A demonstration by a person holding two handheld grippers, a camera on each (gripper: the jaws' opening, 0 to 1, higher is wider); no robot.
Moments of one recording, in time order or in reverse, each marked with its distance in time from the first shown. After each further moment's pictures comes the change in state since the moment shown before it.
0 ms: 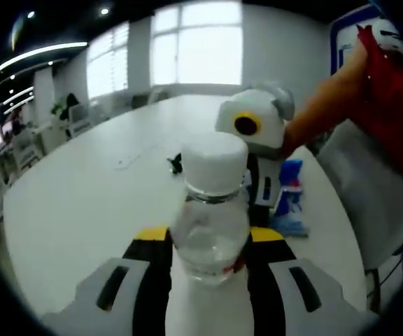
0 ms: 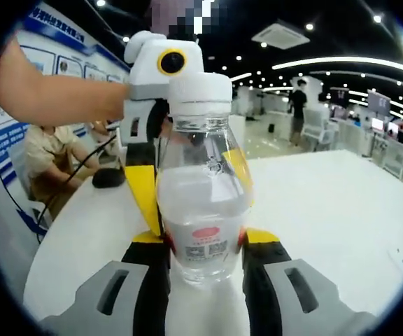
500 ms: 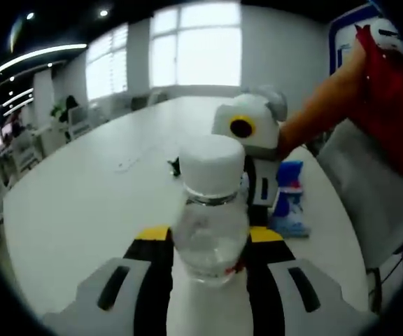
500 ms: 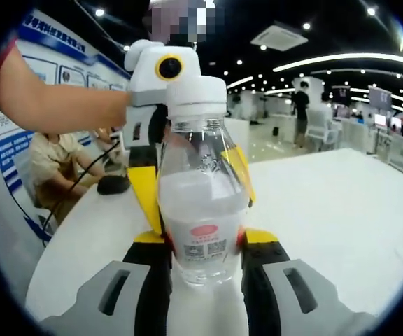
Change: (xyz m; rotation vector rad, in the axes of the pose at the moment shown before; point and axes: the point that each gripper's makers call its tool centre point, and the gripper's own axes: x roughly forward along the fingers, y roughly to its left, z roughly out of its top) left arm 0.001 0.003 0.003 0.010 -0.013 -0.005; right arm -0.001 0.001 0.001 0.025 -0.036 0.036
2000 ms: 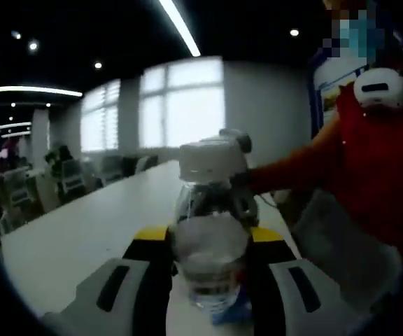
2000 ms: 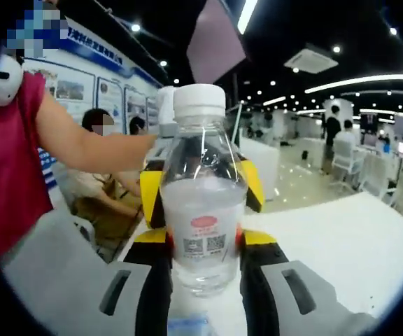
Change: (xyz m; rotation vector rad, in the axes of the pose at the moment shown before) left arm -0.036 -0.071 0.153 0.060 -0.322 -0.050; right arm -0.099 0.044 0.119 -0.091 -0.110 0.186
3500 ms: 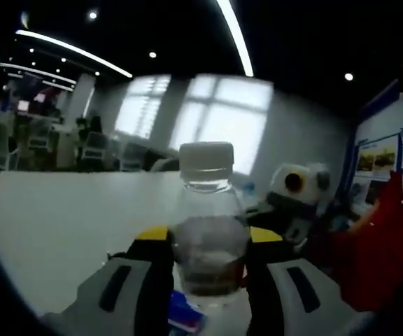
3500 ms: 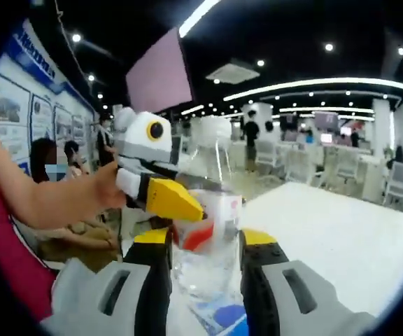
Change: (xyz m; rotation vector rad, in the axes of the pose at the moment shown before) left arm 0.035 -0.070 0.100 -0.350 -0.172 0.161; right arm -0.130 0.081 0.071 0.251 -0.066 -0.405
